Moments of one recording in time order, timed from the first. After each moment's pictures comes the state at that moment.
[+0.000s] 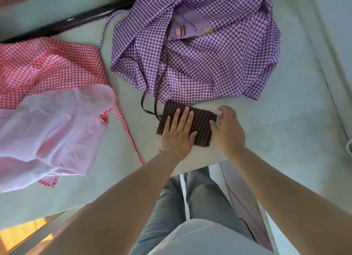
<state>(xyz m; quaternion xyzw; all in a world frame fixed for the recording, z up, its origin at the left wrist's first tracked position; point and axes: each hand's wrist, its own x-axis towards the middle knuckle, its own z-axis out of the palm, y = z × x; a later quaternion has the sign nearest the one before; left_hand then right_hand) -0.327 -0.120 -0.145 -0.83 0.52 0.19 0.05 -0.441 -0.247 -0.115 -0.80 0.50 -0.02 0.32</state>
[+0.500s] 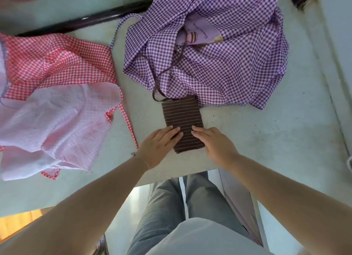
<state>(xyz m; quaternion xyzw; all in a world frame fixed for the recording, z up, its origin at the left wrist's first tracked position) -0.274 -0.058 -0.137 -0.72 0.68 0.12 0.04 -0.450 -0.238 -0.124 -0.95 0.14 0.07 0.27</state>
